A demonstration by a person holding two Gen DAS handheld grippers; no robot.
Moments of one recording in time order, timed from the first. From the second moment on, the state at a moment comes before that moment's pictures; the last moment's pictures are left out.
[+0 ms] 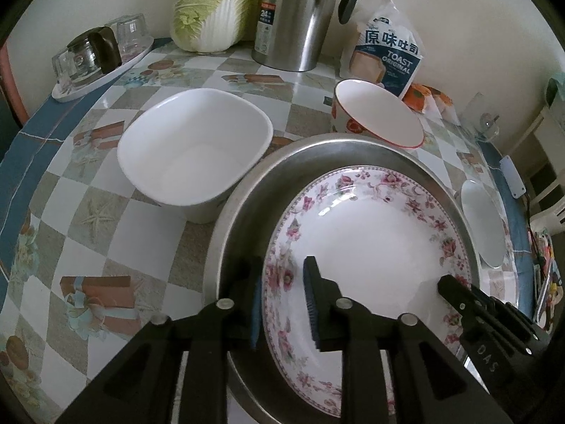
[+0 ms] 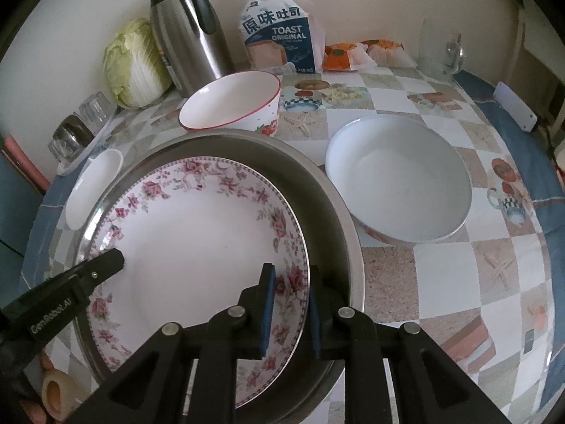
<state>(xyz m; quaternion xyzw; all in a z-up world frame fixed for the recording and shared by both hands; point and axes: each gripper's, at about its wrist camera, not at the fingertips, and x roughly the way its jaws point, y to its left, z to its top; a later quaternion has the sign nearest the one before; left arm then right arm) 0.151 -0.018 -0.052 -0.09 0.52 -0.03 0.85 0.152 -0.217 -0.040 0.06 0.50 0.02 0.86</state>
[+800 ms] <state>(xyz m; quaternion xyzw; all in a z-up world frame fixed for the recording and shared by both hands) 0.139 -0.031 -0.015 -0.08 0.47 -0.05 0.88 0.145 -0.210 -0.007 0.03 0.47 0.01 0.88</state>
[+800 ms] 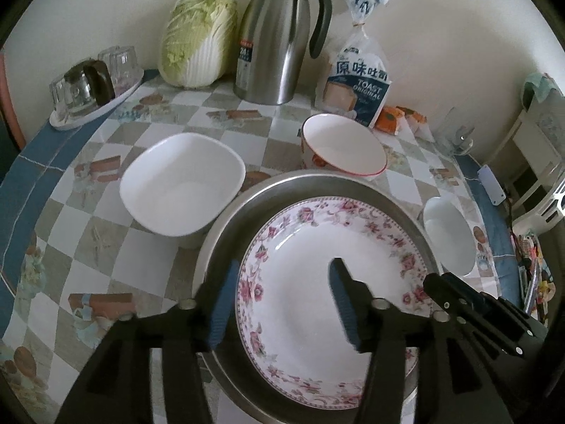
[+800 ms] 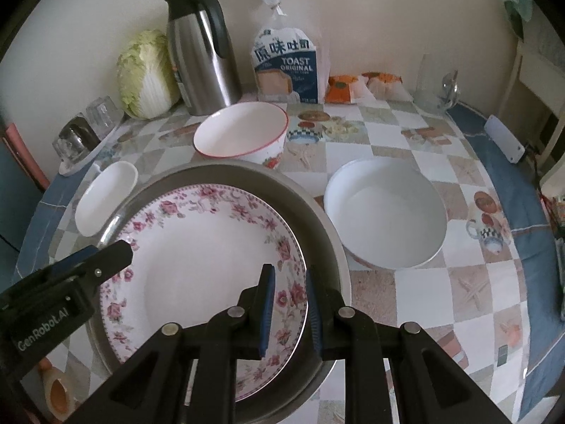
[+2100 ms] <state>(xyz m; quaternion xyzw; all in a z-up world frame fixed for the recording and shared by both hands) 0.131 -0.005 0.003 -0.10 0.43 0.00 0.90 0.131 -0.242 0.007 0.10 0.42 -0.01 0.90</state>
